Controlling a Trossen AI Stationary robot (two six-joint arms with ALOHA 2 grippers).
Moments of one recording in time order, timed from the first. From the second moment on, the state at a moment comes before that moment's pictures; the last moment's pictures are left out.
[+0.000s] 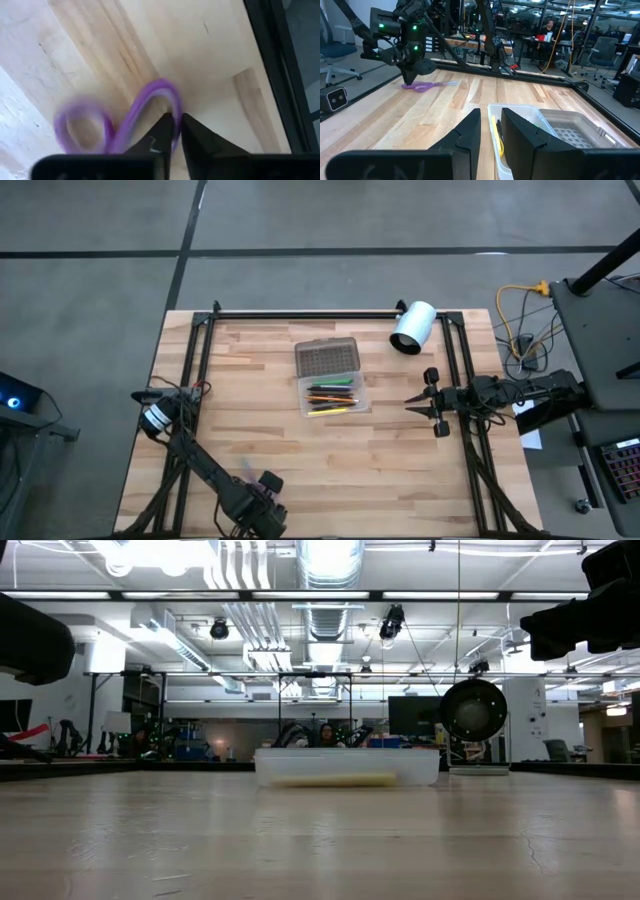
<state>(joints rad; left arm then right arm) -0.80 2.02 1.41 -0.79 0.07 -0.33 0.19 0.06 0.01 0.01 0.08 -0.08</state>
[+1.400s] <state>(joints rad) -0.68 1.99 1.52 -0.86 -0.30 -0.19 0.19 0.06 0.01 0.01 0.08 -0.08</state>
